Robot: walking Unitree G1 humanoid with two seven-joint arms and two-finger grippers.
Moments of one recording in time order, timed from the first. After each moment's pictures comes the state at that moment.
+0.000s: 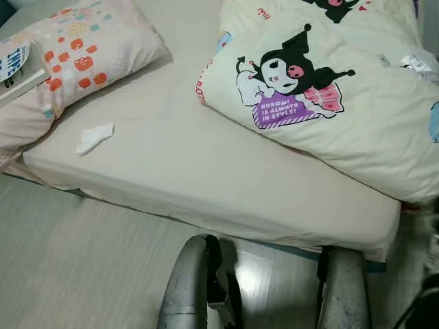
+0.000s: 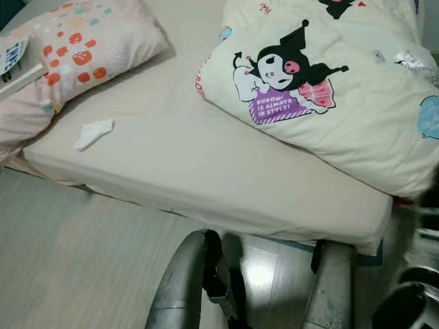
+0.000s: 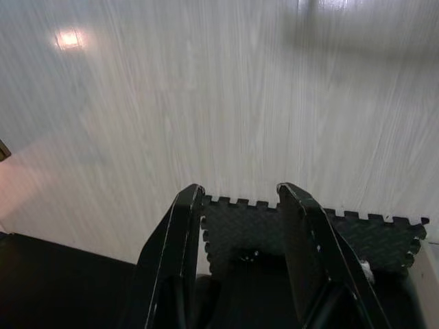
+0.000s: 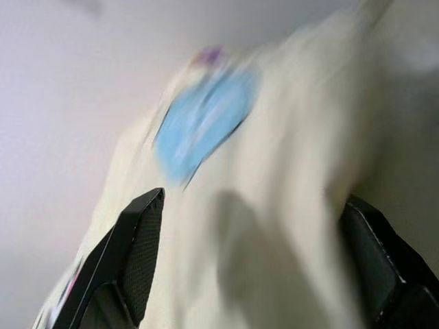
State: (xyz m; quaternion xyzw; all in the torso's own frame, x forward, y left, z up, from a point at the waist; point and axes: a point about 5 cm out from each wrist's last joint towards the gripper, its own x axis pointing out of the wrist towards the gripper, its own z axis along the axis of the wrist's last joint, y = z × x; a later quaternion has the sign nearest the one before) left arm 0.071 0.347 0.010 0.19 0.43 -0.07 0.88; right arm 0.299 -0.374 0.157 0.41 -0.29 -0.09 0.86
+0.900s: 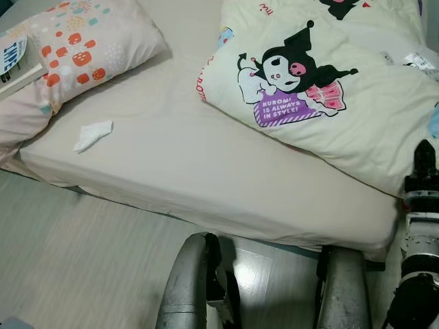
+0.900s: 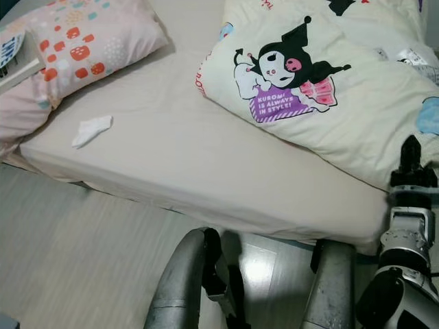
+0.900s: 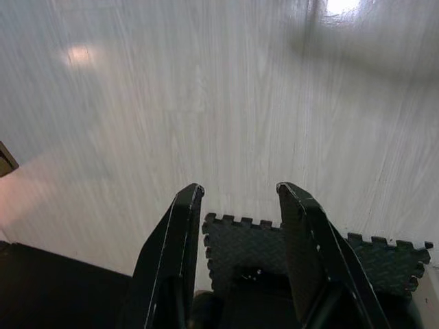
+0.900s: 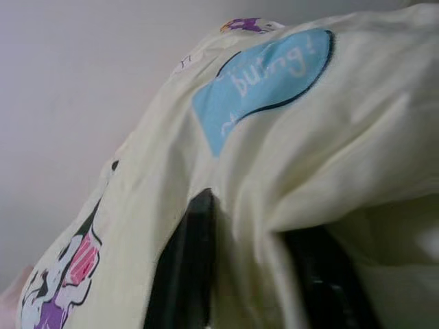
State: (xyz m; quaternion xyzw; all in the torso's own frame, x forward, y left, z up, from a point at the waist) left arm 0.093 0.346 0.020 0.19 0.41 -0.05 0.89; right arm 0.317 -0.358 0.177 0.35 -0.29 -0.08 0.89
